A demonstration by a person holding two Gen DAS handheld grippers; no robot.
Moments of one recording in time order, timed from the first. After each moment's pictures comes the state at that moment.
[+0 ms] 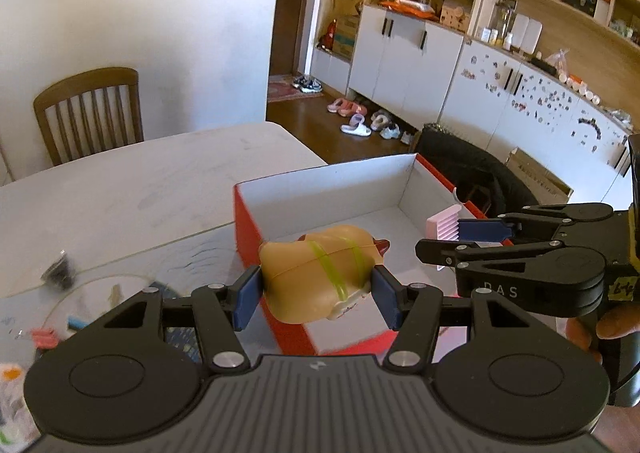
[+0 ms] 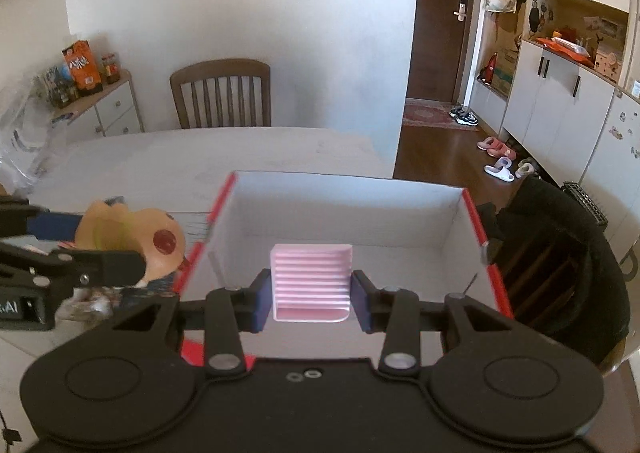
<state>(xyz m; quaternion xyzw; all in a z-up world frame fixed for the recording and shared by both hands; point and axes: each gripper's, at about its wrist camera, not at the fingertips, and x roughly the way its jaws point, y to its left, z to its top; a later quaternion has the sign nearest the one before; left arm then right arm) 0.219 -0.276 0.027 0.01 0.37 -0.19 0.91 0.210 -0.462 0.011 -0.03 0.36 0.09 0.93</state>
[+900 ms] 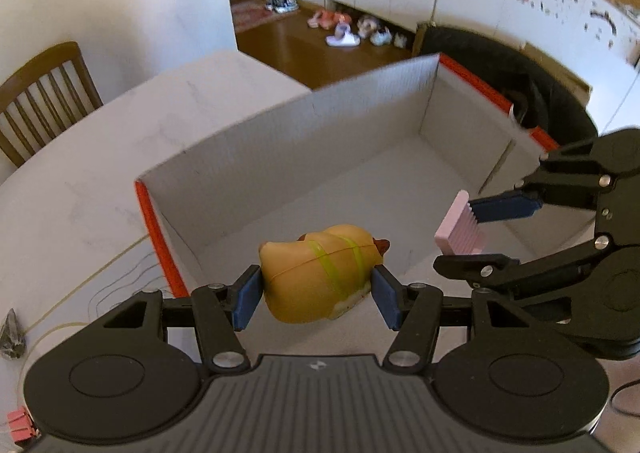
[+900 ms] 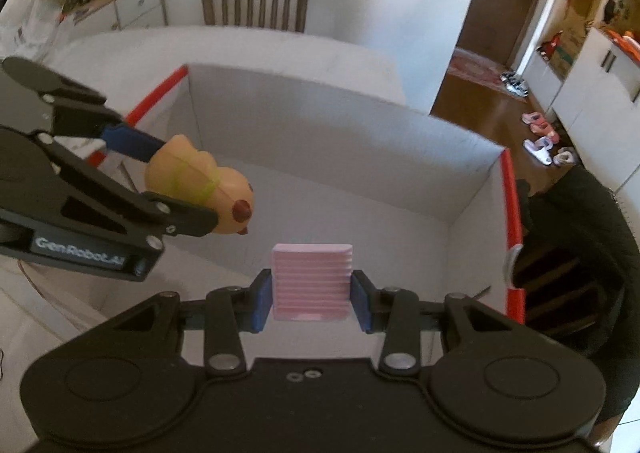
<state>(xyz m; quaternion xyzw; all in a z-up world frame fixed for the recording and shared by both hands) 0.321 -0.357 -0.061 0.13 0.47 -0.21 0.85 0.283 -0.475 -0.055 -0.13 0.47 0.17 0.86</state>
